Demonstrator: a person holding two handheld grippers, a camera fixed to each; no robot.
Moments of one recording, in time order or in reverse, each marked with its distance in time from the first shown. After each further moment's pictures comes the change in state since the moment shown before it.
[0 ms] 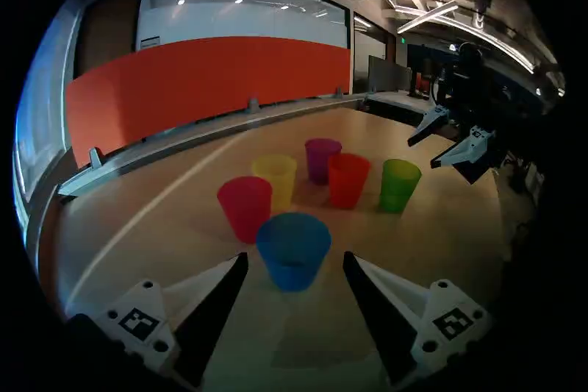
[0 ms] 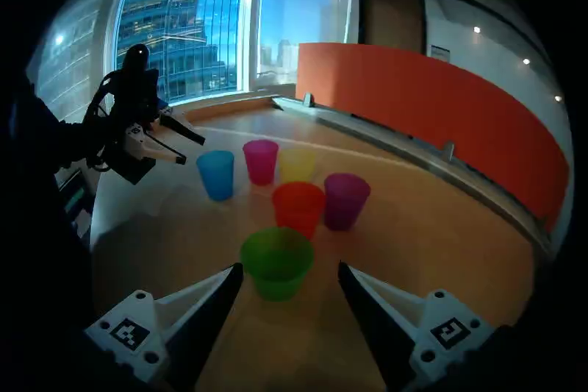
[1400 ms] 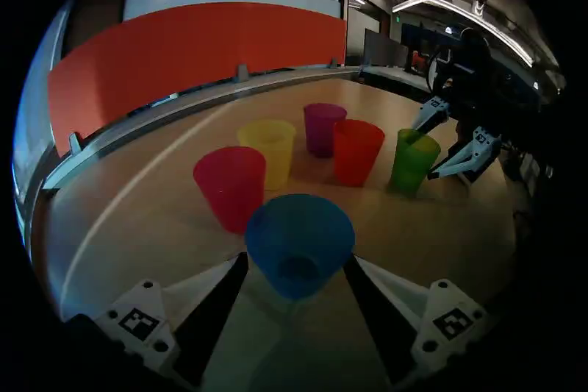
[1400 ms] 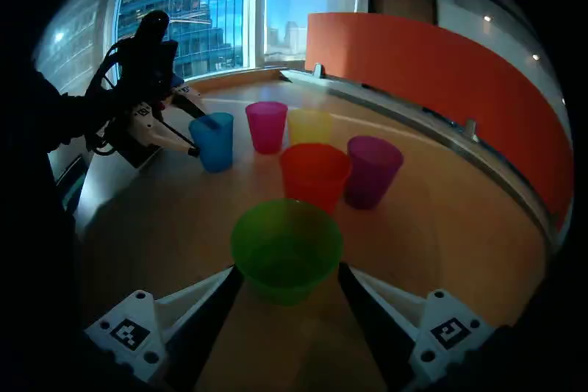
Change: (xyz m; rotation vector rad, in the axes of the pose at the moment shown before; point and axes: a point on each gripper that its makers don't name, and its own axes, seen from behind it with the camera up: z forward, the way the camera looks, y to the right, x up) left arm -0.028 -0.004 0.053 -0.049 -0.122 0.012; right arm -0.038 -0.012 0.060 0.037 -0.088 -0.007
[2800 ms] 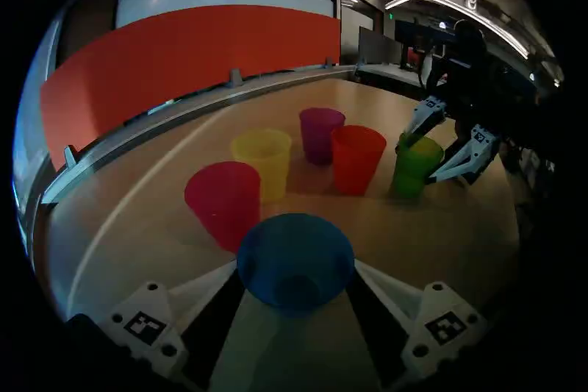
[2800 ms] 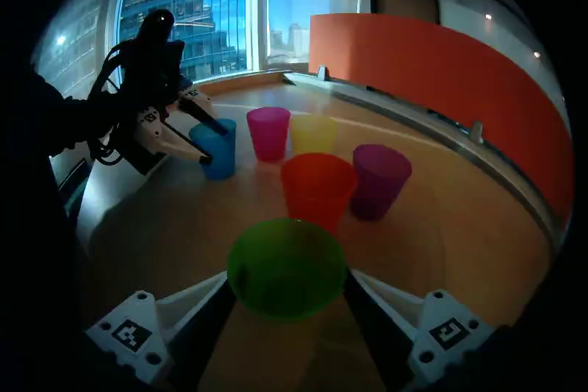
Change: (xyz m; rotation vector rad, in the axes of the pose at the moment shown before) left arm 0.013 0.003 0.013 -0.008 0.006 0.037; right arm 0.012 -0.001 0.011 0.035 0.011 0.011
